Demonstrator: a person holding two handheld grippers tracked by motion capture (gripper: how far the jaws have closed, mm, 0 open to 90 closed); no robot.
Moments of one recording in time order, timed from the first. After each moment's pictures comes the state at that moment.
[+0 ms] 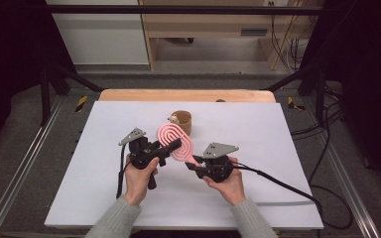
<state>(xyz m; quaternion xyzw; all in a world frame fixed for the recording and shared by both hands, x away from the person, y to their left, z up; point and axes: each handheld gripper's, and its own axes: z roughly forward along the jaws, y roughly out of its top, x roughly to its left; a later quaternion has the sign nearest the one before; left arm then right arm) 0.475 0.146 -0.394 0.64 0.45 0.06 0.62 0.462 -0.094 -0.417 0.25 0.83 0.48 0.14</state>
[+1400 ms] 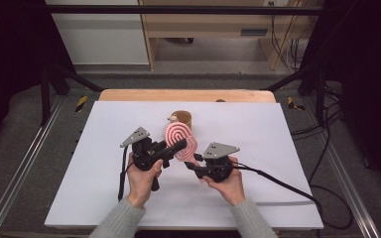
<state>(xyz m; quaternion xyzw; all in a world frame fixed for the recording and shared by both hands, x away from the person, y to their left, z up) 0.462 0.135 -0.374 0.65 0.39 0.06 0.64 0.462 -0.095 -0.416 0.25 0.82 0.50 0.15</state>
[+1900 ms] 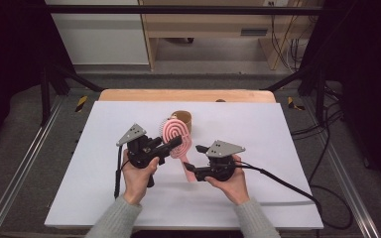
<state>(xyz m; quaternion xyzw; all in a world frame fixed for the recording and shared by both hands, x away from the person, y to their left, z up) 0.465 0.146 -0.365 0.66 0.39 0.10 0.63 0.461 -0.102 -0.409 0.25 0.79 0.53 0.17</state>
